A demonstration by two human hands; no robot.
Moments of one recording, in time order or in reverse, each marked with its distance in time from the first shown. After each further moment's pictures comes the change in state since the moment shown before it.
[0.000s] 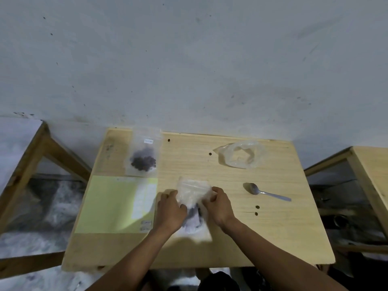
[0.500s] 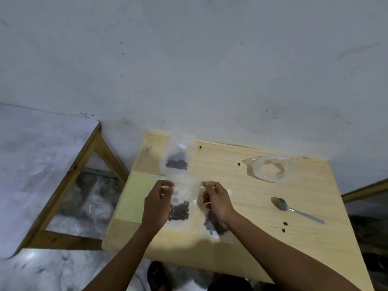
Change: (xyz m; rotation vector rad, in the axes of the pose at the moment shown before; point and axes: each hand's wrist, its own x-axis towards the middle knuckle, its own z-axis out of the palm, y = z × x) left_hand -0.043 -0.043 -0.099 -0.501 0.369 0.087; right_hand 0.000 -0.060 0.056 0.419 -0.225 -0.028
